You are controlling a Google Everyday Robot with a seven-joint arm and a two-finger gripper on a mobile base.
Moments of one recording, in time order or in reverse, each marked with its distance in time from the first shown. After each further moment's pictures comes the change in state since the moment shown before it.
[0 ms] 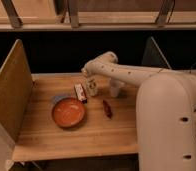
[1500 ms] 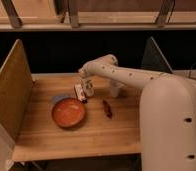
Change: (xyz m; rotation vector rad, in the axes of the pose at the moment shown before) arm -0.005 0.012 0.006 -0.046 -0.040 0.007
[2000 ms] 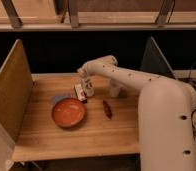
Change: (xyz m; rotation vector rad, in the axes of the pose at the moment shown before) arm -0.002 -0.002 0.014 -0.031 -0.014 -0.017
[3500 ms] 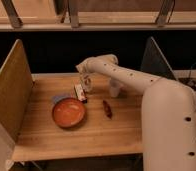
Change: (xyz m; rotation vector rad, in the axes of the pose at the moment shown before) arm -0.025 -0.005 -0.015 0.005 -0.095 -0.051
